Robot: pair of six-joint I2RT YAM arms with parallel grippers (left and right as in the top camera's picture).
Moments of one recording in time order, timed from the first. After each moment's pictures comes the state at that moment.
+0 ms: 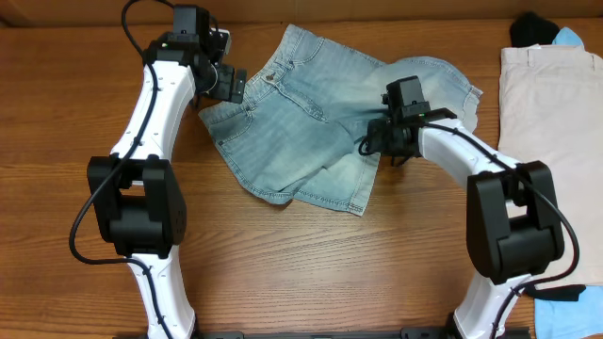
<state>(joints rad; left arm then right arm) -0.08 2.17 1.90 -0.86 0.03 0.09 0.22 1.99 1.27 -0.45 -0.08 0.33</state>
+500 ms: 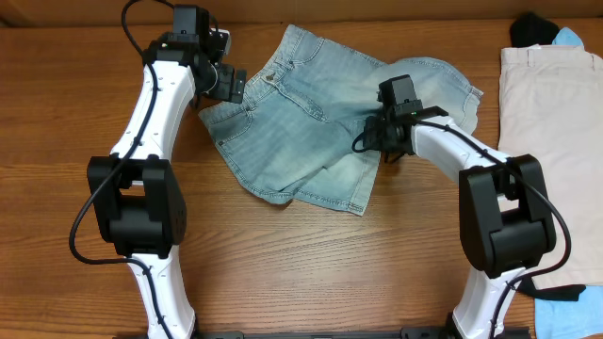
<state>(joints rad) -0.08 2.17 1.90 -0.86 0.03 0.09 0.25 2.03 1.30 -0.47 -0.06 0.38</state>
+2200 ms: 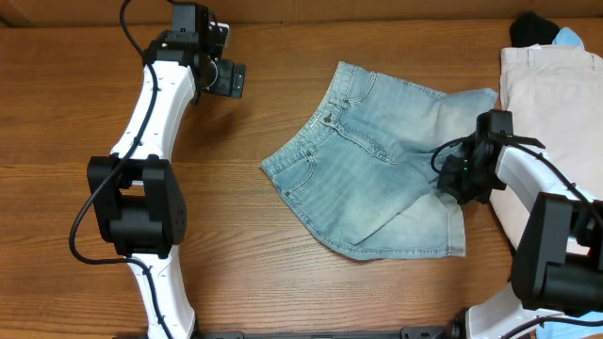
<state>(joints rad) -0.08 2.17 1.90 -0.80 0.03 0.09 -0.17 1.80 1.04 -0.76 -0.14 0.26</state>
